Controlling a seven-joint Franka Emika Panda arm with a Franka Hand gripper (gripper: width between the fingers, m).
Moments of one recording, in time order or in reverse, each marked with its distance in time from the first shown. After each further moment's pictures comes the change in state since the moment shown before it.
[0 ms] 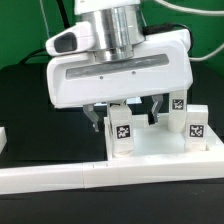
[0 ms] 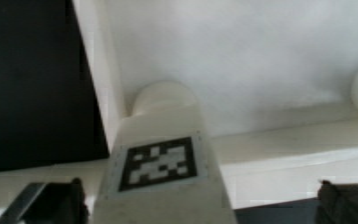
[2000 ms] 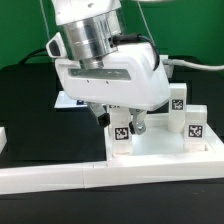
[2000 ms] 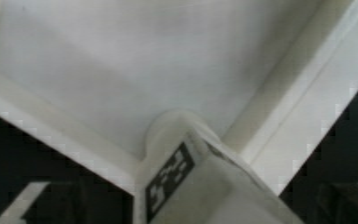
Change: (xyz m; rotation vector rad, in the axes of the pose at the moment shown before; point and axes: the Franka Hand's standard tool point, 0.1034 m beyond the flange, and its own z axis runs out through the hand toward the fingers) arm -0.001 0.009 0.002 0.062 -0.105 0.768
